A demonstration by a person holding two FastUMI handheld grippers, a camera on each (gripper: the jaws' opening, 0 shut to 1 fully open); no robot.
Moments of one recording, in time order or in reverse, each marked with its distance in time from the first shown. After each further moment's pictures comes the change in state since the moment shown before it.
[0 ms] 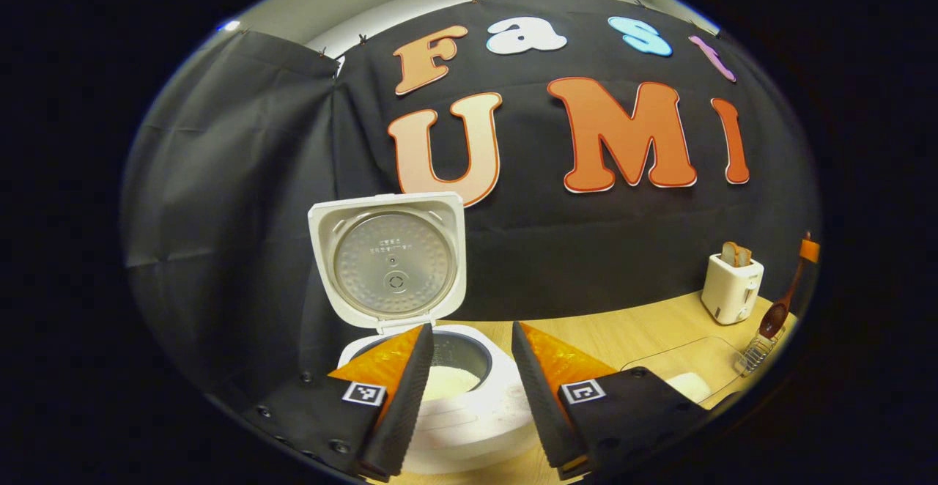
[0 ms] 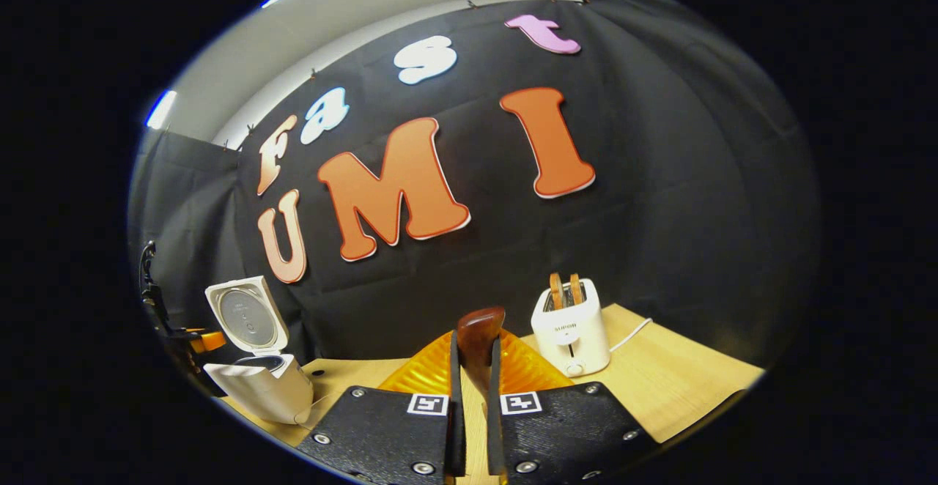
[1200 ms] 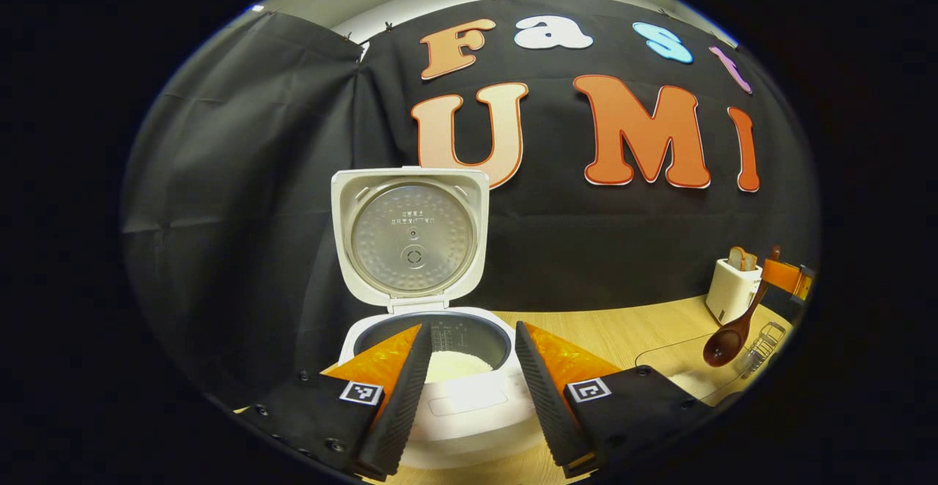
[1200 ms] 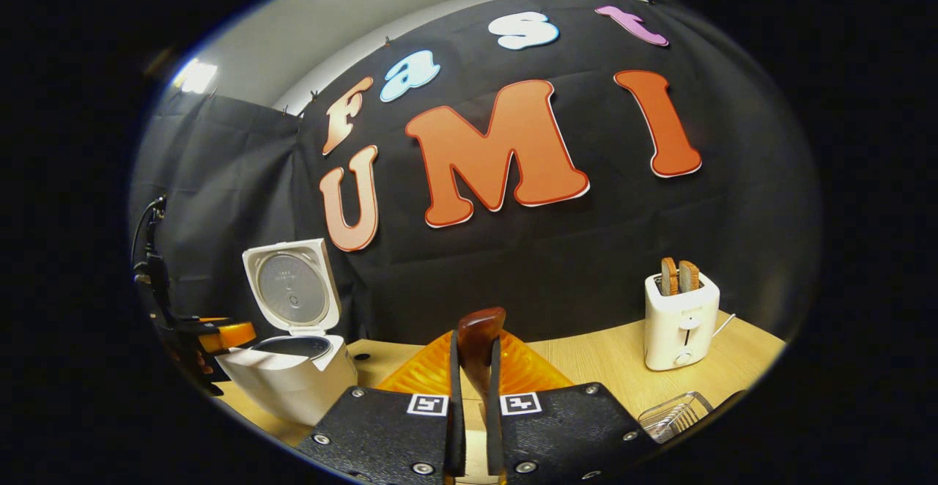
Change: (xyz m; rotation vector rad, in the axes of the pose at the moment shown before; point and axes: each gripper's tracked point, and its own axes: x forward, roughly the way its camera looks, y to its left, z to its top) left arm 0.001 0.030 -0.038 -0.069 0.032 0.035; right arm 0.046 0.147 -0.089 -0.095 0.105 0.205
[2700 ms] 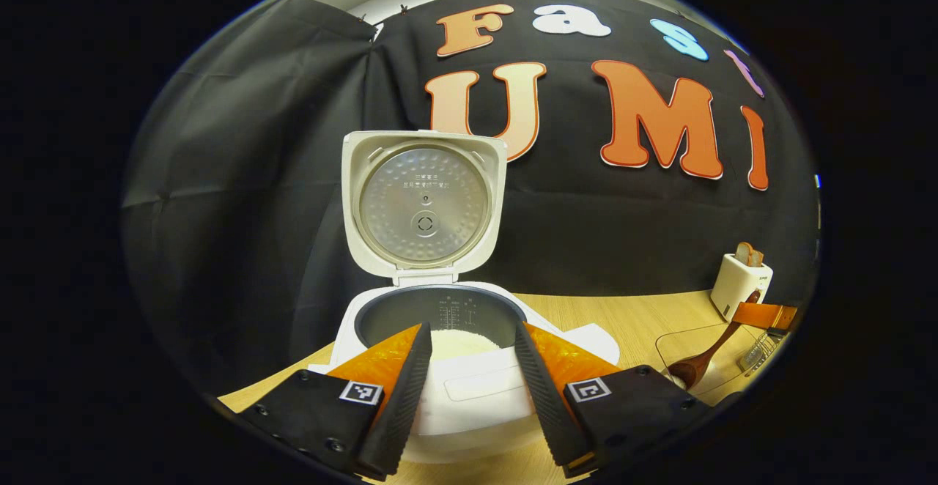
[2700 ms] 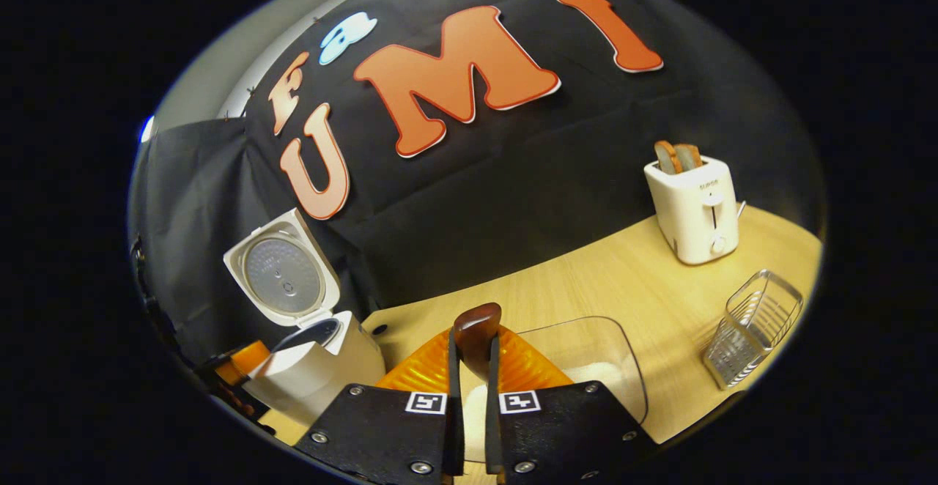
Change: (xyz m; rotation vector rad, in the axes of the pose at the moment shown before) left arm 0.009 0.021 -0.037 -0.046 0.063 0.014; right arm 0.010 0.049 -0.090 0.354 0.285 -0.035
